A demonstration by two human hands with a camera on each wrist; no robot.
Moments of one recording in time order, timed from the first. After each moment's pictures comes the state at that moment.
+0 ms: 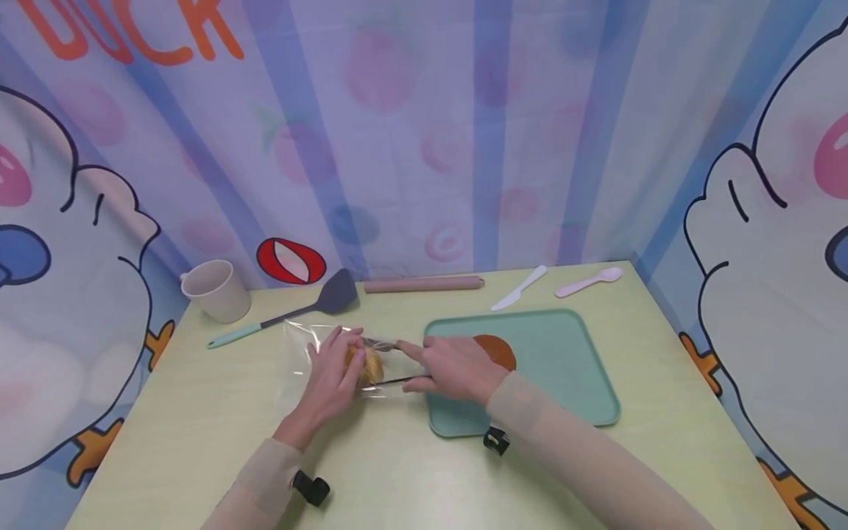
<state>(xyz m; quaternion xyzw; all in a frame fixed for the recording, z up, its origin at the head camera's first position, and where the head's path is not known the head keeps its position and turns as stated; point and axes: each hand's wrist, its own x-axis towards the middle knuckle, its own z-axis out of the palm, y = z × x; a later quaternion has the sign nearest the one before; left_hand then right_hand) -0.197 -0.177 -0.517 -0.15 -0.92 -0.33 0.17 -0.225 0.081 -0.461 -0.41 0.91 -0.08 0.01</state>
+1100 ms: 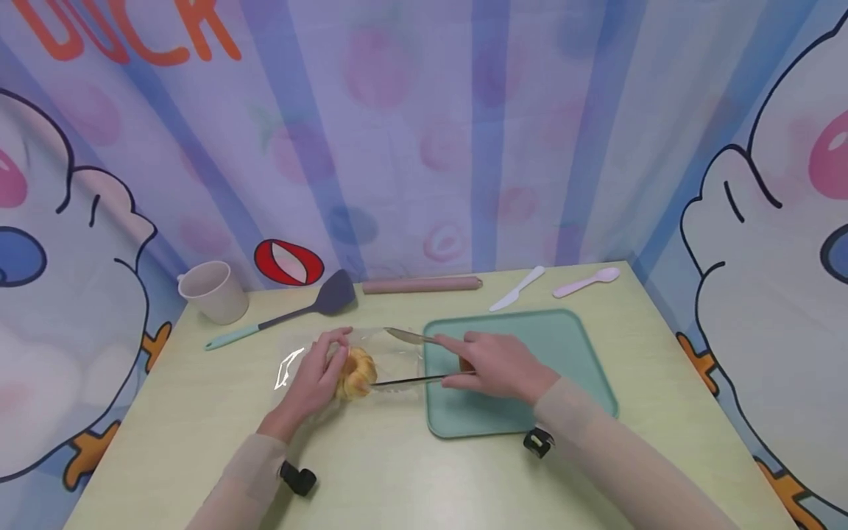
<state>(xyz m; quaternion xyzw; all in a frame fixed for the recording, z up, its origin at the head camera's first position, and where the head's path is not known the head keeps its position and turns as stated) -0.211 -0.210 -0.529 -0.17 -0.88 -0.43 0.13 -0.228 0.145 -0.461 -0.40 0.91 -0.13 0.00</state>
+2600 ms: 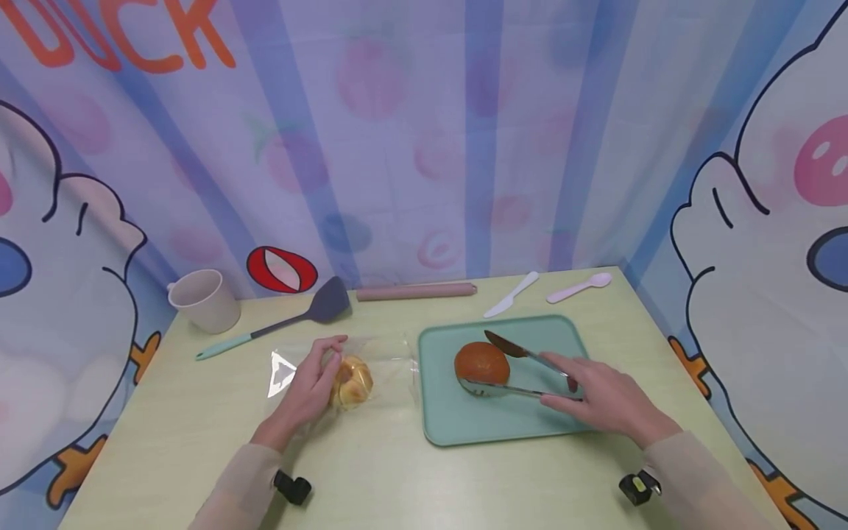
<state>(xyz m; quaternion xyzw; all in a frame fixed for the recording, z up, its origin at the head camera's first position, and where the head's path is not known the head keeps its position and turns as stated) -0.212 -0.211 -0.533 -0.15 -0.87 -0.45 0.12 -0.191 0.290 -0.492 -0.24 0.95 -0.19 0.01</state>
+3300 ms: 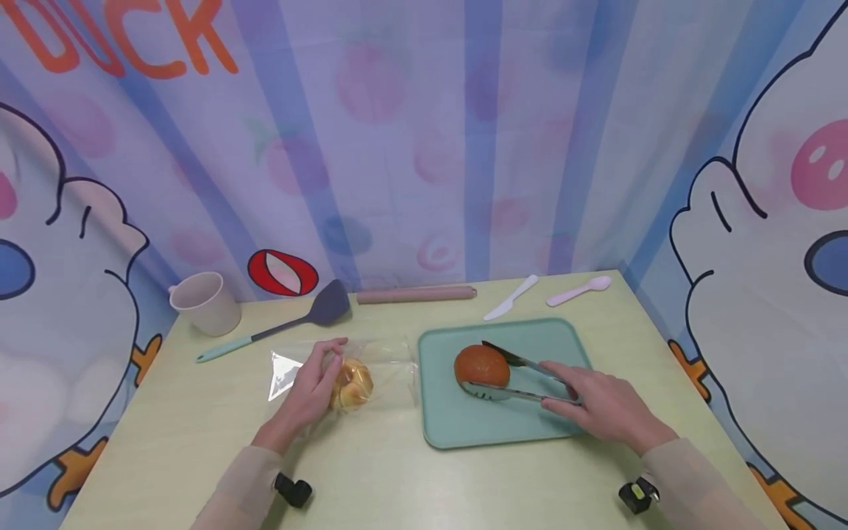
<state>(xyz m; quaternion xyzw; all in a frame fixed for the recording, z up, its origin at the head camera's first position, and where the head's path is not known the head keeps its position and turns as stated) -0.214 -0.210 -0.535 -0.16 -0.87 -0.45 0.12 -0.188 0.291 -0.503 -0.24 0.95 -0.18 0.00</state>
